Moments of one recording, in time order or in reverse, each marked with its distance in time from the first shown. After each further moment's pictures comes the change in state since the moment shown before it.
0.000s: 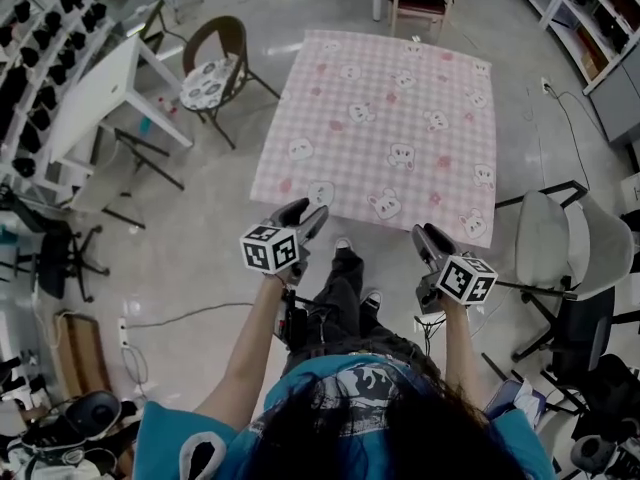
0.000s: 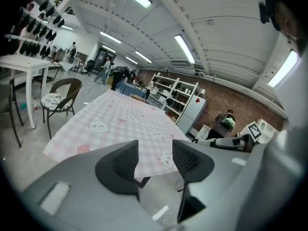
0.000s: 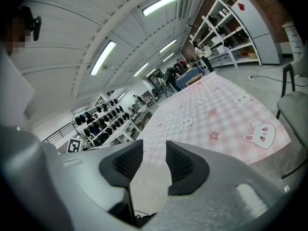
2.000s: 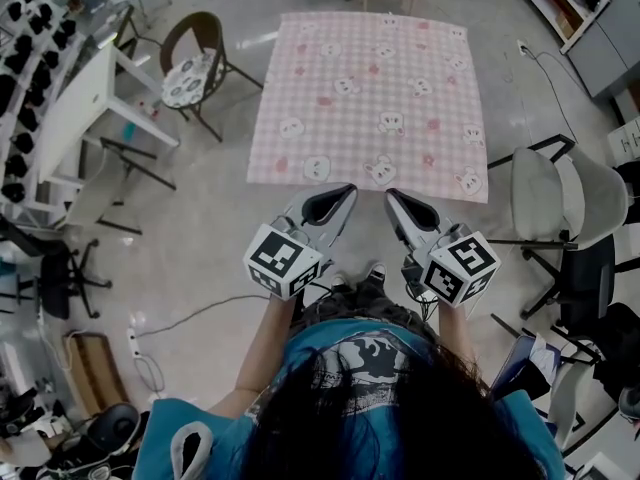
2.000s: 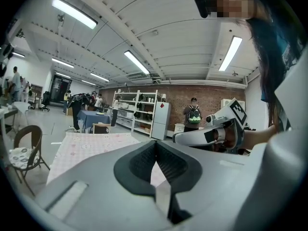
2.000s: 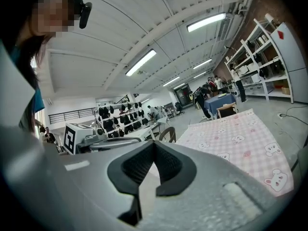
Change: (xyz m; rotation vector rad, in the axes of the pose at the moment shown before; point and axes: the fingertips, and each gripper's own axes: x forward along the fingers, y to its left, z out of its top) left arm -0.075 -0.180 0.080 0.412 -0.154 -0.318; right arm -0.040 0.187 0.044 -0.346 -0.142 0.190
